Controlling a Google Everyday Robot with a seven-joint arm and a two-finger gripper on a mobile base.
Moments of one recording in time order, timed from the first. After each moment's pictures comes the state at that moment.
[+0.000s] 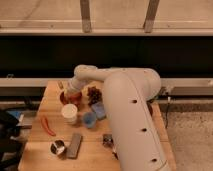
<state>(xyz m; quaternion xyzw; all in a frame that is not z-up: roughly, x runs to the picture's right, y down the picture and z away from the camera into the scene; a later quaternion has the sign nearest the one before) -0.229 0.026 0.914 -0.39 -0.07 0.63 0.67</state>
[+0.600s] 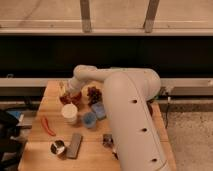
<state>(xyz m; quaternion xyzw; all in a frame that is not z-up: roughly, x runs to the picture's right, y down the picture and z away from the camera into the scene) -0.232 0.026 0.913 -0.40 -0.08 0.62 0.67</state>
